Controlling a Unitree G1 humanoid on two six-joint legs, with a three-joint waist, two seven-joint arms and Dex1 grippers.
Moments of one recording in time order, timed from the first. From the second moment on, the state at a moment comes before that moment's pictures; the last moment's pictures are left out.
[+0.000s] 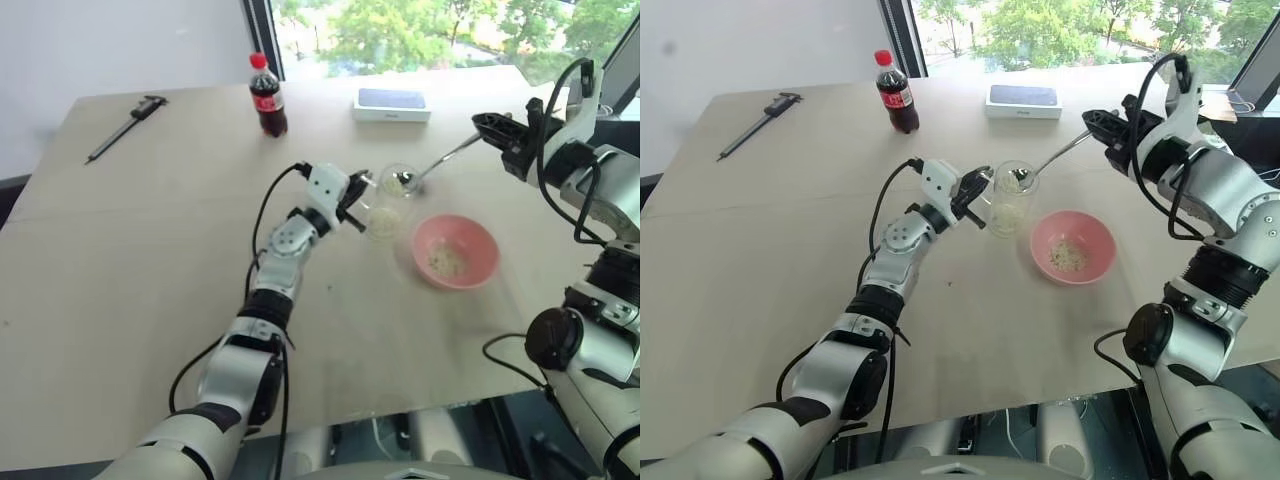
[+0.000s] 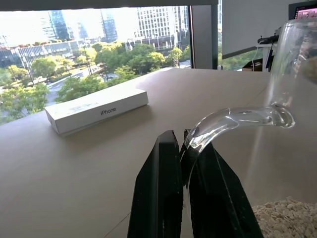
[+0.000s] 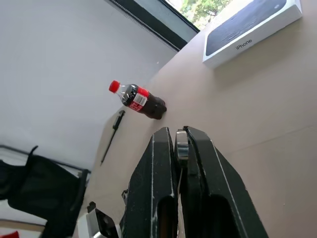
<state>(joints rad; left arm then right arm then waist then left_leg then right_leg) -0.77 0.11 -0.04 0.73 -0.07 -0.36 -0.54 -0.89 -0.32 -0.68 0.06 1.56 1.27 -0.56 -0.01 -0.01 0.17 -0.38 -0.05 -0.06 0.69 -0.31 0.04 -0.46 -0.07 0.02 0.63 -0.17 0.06</state>
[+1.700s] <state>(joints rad) -0.83 0.16 0.04 0.93 -0.12 -0.44 -0.64 -0.24 -0.59 -0.72 -0.23 1.95 1.00 -0.53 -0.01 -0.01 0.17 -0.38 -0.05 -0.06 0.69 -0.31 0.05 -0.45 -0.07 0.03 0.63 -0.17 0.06</state>
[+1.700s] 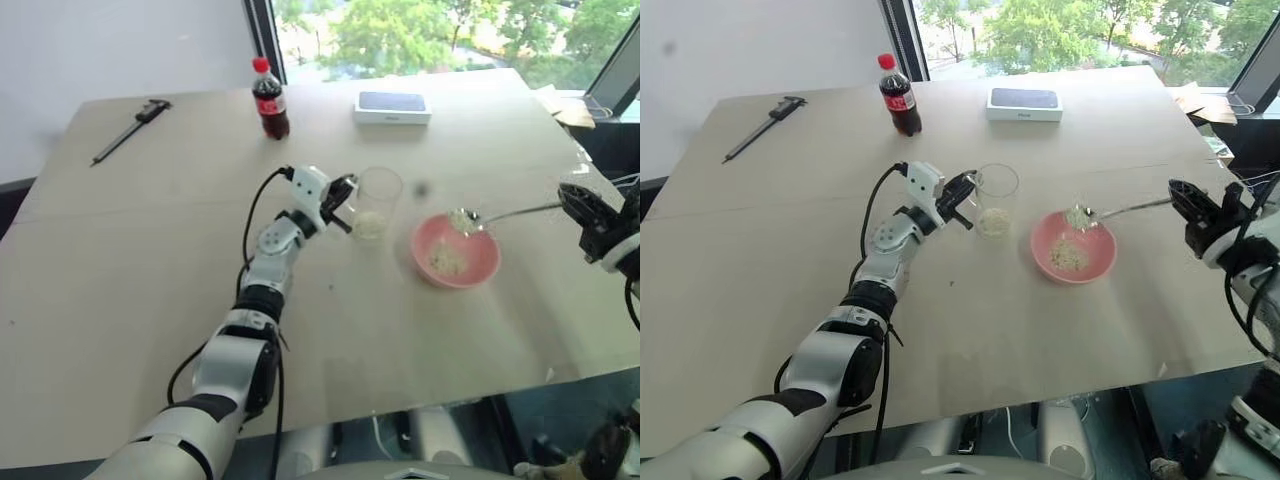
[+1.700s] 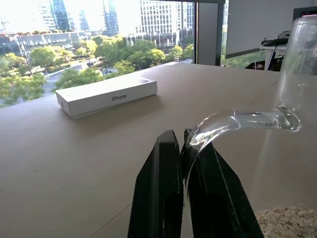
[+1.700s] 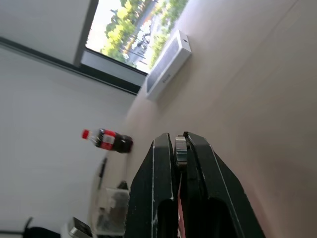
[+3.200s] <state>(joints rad) -0.37 0.27 0.11 -0.02 -0.18 0.14 -0.41 -0.95 -0.47 -0.18 -0.07 1.53 0.96 -0.16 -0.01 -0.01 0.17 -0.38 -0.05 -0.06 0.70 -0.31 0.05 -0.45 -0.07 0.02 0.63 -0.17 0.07</state>
